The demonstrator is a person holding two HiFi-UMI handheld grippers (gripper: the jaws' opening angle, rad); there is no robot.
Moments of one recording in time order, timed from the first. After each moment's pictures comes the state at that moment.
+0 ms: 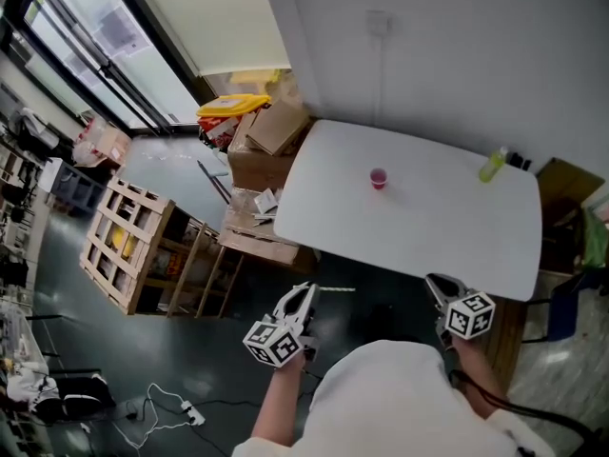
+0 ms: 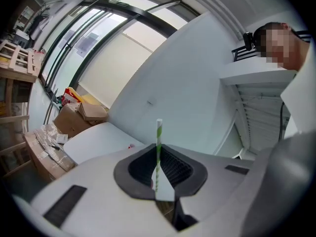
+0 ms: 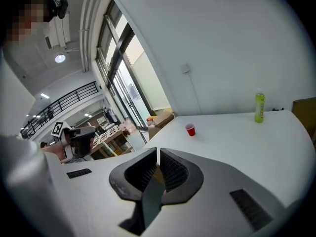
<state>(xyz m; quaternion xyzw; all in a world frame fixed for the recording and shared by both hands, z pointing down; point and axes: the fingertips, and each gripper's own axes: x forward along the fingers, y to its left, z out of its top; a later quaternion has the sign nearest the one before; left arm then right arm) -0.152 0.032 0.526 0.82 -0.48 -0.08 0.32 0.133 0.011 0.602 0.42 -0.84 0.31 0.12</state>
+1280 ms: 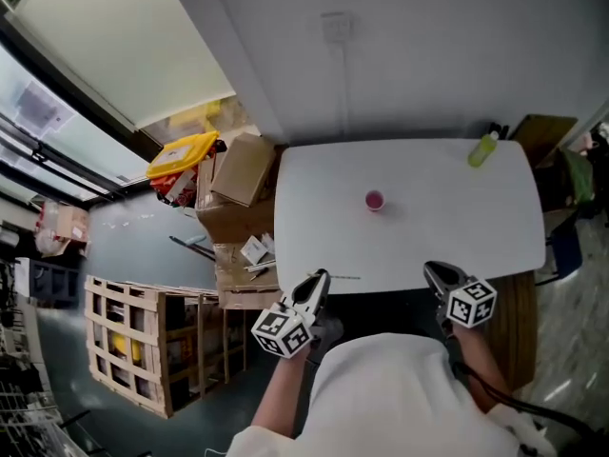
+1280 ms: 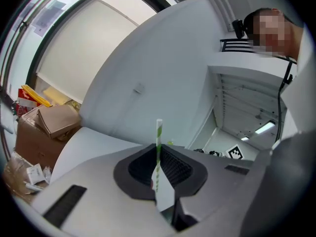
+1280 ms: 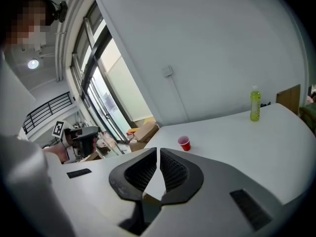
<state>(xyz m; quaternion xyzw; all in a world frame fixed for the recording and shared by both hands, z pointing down) -0.178 -0.177 0.535 0.90 -0.31 0.01 0.30 0.066 -0.113 0.607 0.54 -0.77 0.33 0.08</state>
